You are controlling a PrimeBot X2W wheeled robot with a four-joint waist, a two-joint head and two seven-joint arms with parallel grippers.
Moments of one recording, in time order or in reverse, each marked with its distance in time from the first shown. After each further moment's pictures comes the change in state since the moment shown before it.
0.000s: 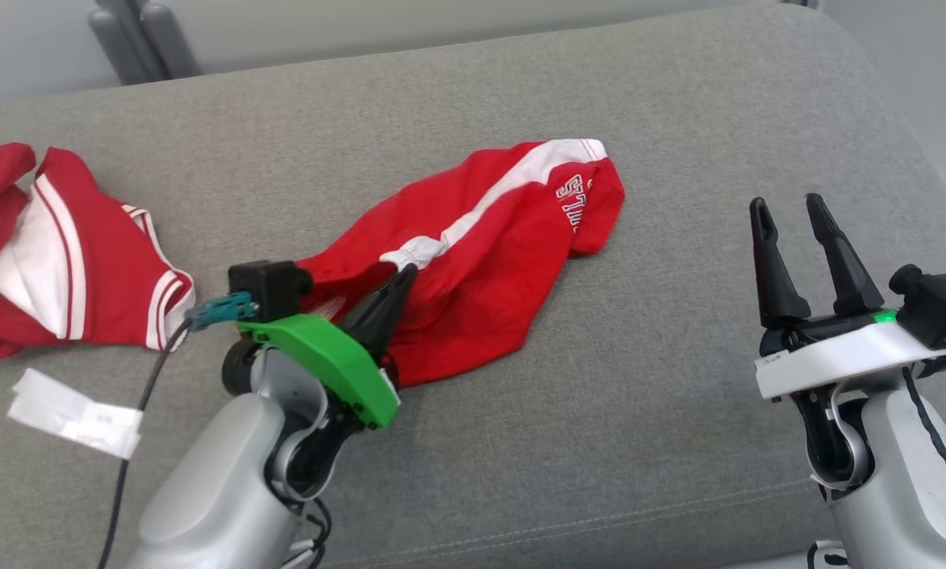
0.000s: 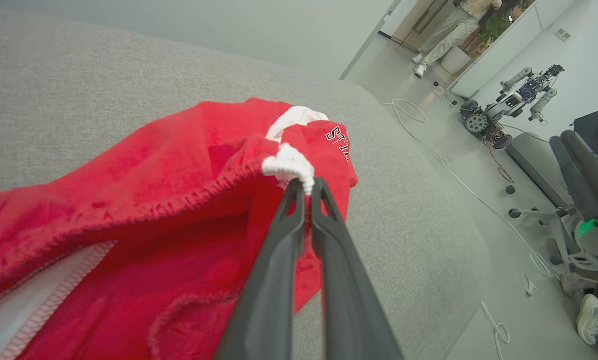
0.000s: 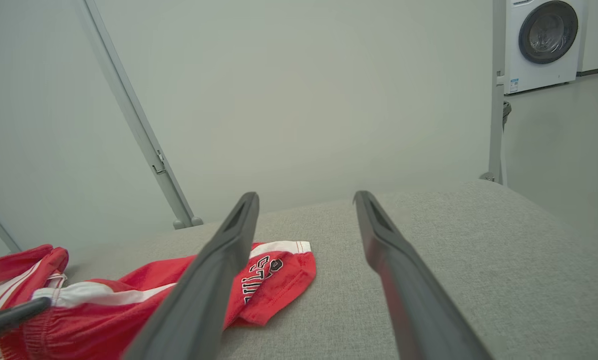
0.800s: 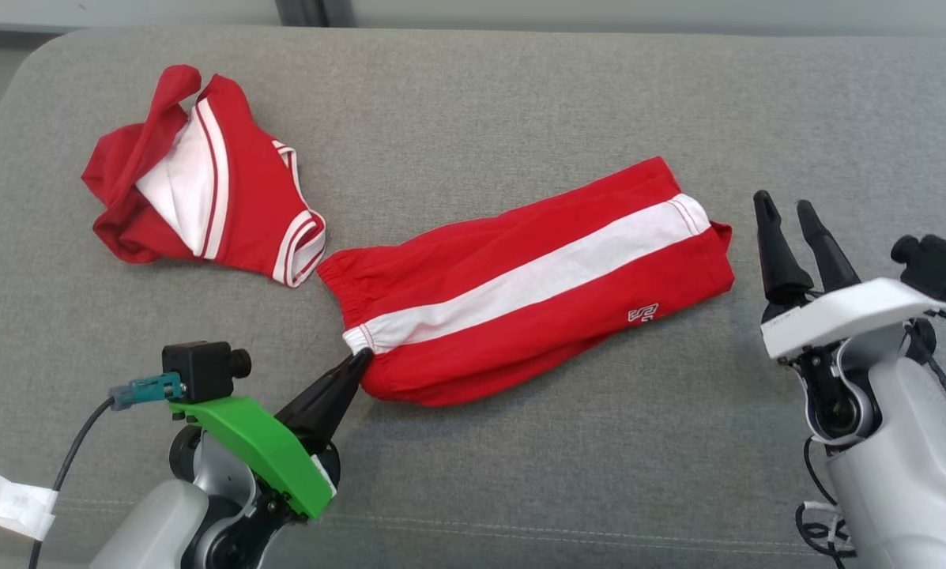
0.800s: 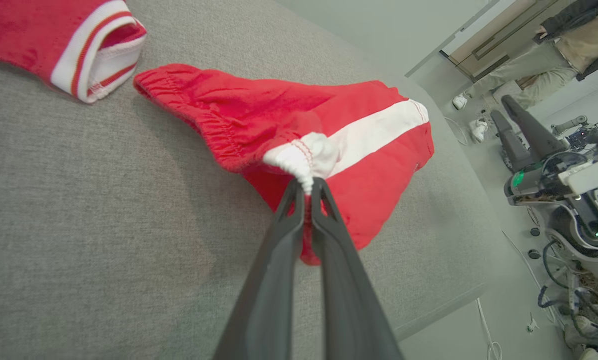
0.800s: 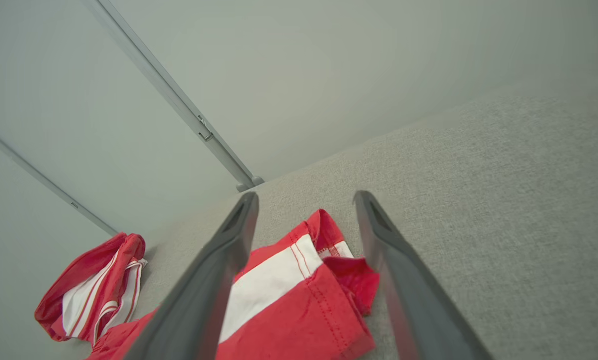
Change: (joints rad) left arm 0.221 0.235 -0.007 -0.270 -0.193 0.000 0.061; right arm -0.107 -0.001 -0.015 0.209 0.255 0.000 0.102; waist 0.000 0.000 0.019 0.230
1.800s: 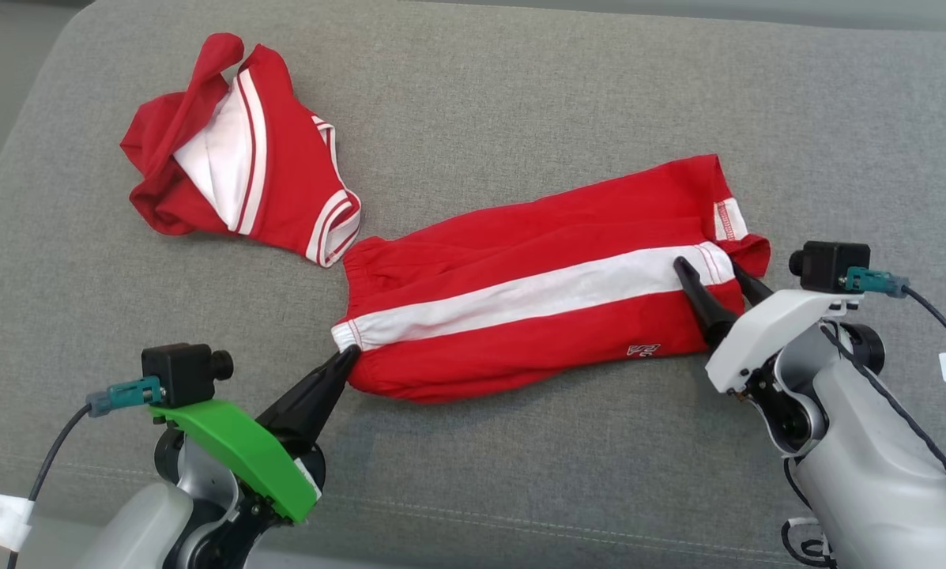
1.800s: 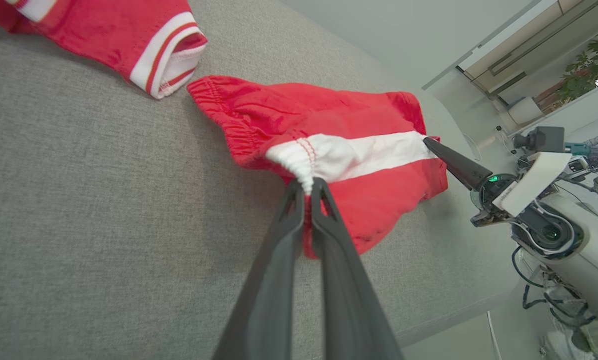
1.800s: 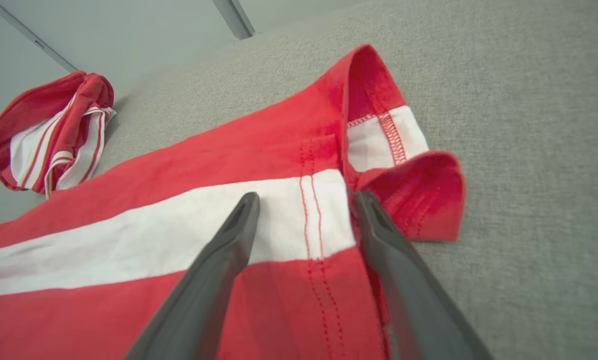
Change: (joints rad) left arm 0.000 0.052 -0.026 -0.041 -0.032 0.000 -0.045; right arm -0.121 -0.032 0.187 0.247 -0.073 0.000 0.153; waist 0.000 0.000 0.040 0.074
